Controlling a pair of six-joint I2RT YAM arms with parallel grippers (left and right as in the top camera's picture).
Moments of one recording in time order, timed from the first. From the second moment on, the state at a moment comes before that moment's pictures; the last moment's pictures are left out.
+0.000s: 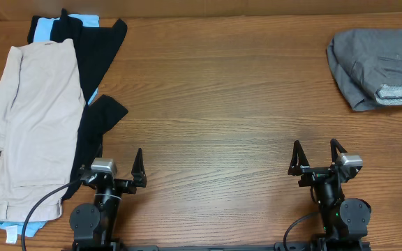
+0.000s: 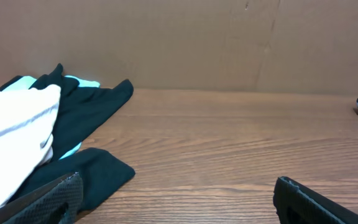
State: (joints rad) left arm 0.04 0.02 0.01 -0.06 0.18 -0.10; right arm 0.02 0.01 0.02 -0.03 -0.08 0.20
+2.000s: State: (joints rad) left arm 0.04 0.40 0.38 -0.20 0.28 -0.10; right arm 0.02 0.06 0.21 -0.10 -0.13 0.20
